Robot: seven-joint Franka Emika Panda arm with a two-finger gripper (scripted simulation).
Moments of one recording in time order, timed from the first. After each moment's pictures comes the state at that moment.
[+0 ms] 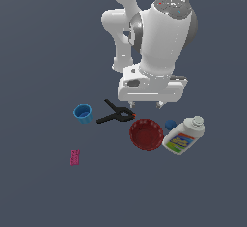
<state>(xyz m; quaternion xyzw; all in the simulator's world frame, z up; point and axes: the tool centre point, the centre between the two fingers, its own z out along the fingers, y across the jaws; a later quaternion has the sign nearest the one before) 0.031 0.079 0.251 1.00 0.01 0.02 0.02</state>
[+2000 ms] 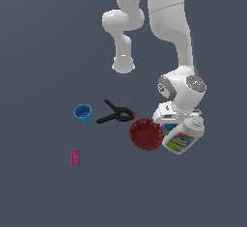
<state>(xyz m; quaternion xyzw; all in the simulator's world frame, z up) -0.014 0.245 0.033 1.00 0.00 0.00 0.00</state>
